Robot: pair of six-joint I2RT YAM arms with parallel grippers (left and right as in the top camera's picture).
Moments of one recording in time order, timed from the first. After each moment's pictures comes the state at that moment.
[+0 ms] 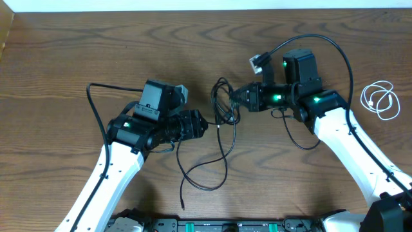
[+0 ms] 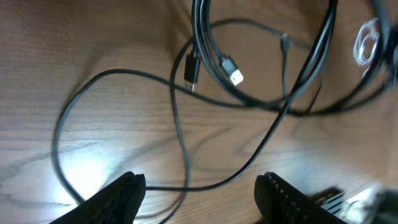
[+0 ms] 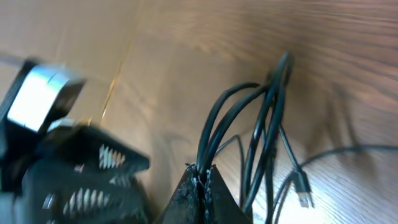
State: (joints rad) left arm -0.36 1.24 1.03 -0.85 0.39 -0.56; right arm 0.34 1.51 1.10 -0.35 -0.83 0.37
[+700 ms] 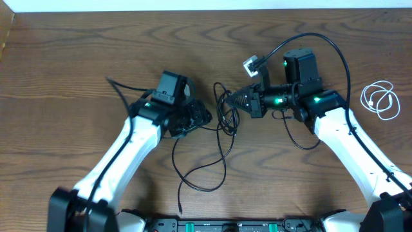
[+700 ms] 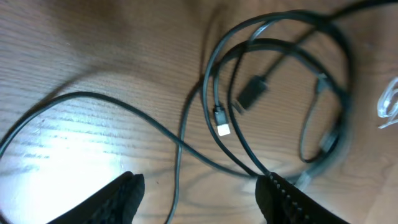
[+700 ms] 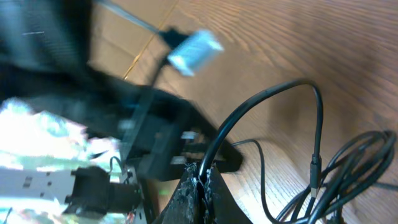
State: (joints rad) left arm -0.36 1.49 1.03 -0.70 0.37 -0.77; right arm 0.34 1.51 1.10 -0.34 -0.97 0.17
